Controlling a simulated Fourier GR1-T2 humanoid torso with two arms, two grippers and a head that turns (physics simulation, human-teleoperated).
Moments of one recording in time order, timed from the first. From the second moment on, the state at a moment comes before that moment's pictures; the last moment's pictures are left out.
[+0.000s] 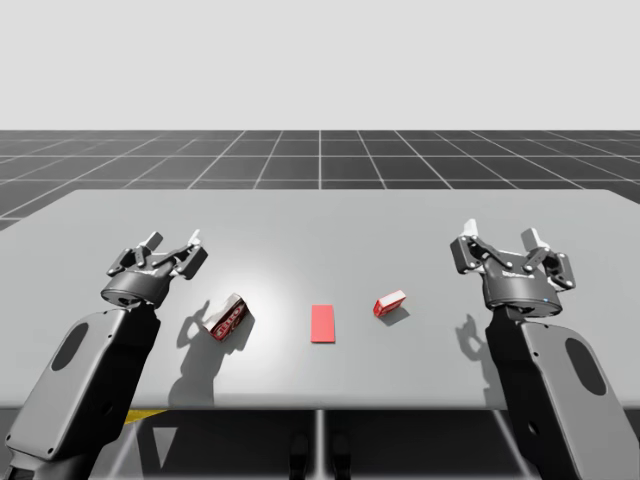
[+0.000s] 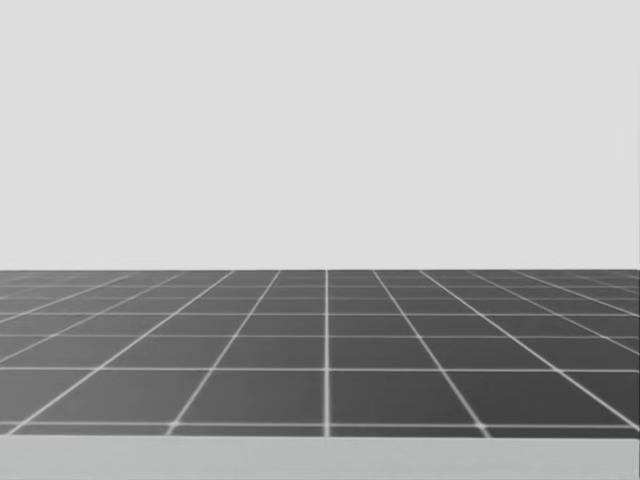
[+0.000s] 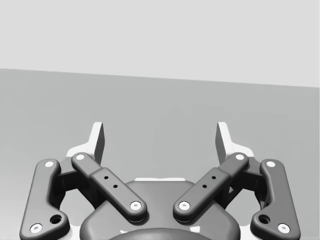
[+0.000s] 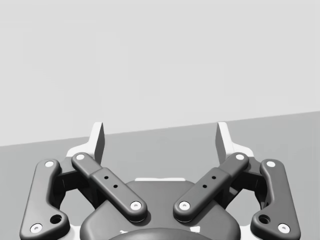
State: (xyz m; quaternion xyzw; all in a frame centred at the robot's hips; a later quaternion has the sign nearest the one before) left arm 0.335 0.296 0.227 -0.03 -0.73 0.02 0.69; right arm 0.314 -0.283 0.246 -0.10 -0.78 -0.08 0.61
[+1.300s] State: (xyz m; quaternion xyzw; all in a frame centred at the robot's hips) left arm 0.336 0.297 0.228 -0.03 -0.73 0.01 0.69; right arm 0.315 -0.282 0.247 -0.11 -0.78 -0.09 0.60
